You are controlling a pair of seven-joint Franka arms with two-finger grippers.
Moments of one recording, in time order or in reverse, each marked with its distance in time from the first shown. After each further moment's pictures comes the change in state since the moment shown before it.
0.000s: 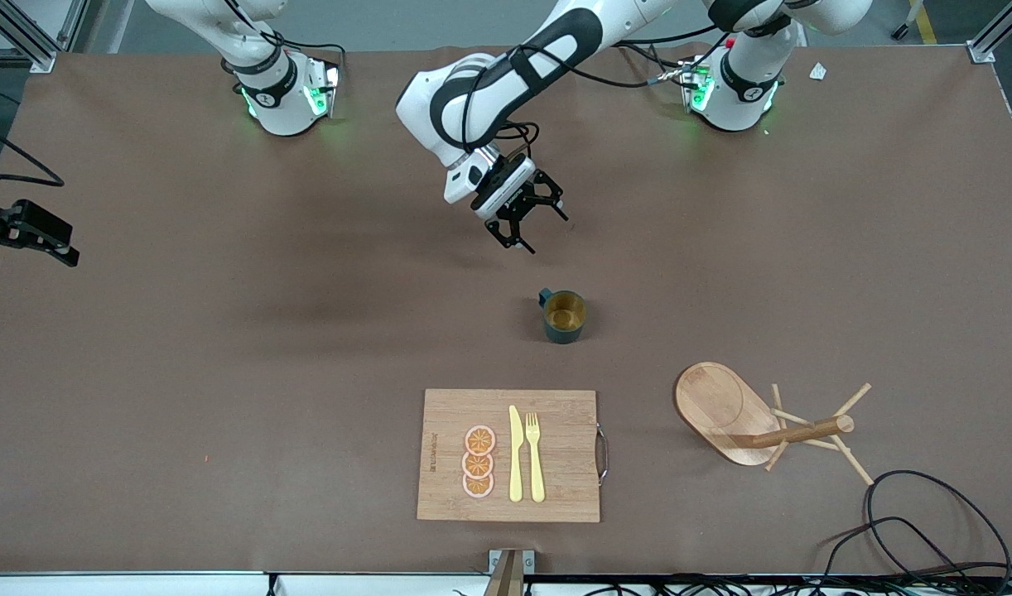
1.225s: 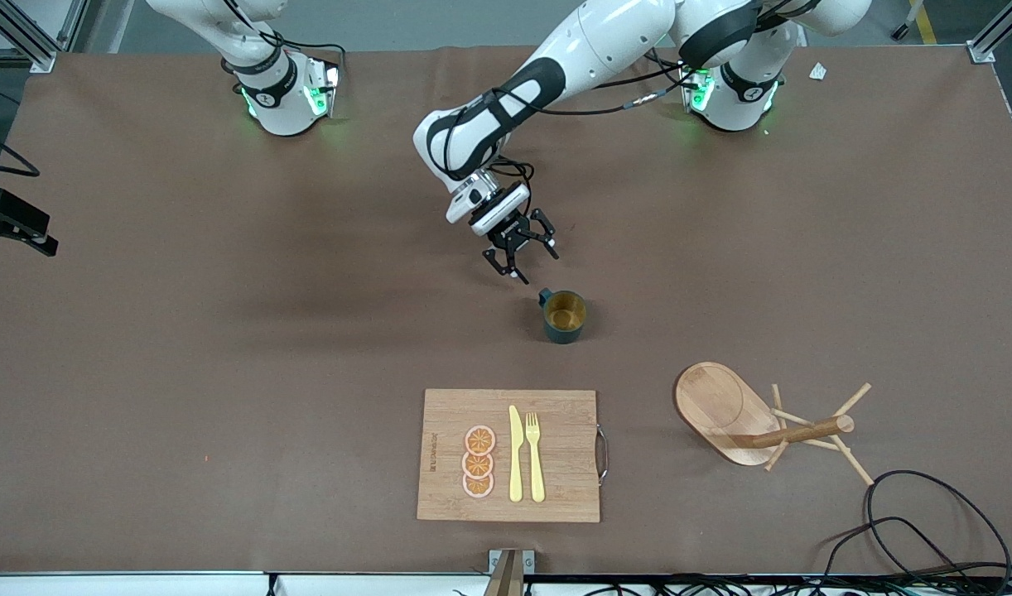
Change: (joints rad) left arm -0.040 0.205 0.032 0.008 0.287 0.046 -0.243; right arm -0.017 -0.001 -0.013 0.033 -0.005 -0.041 -0.002
